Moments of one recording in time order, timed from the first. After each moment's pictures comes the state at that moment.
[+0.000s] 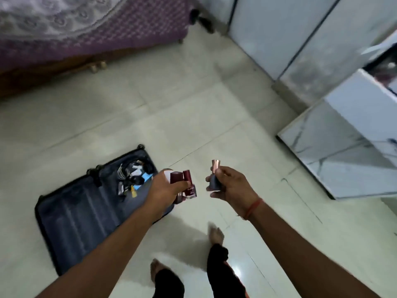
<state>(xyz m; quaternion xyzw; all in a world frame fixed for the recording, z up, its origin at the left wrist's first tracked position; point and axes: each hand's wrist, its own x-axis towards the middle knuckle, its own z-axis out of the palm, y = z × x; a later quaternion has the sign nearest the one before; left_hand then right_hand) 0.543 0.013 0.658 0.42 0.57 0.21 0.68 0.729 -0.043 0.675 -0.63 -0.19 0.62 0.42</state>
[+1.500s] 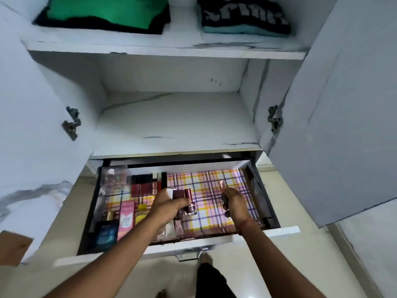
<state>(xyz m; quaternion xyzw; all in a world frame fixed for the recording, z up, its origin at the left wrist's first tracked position) 1.418 -0.012 0.811 0.70 0.24 -0.09 0.66 1.469 -0.210 0.773 -0.73 0.17 0.13 0.65</state>
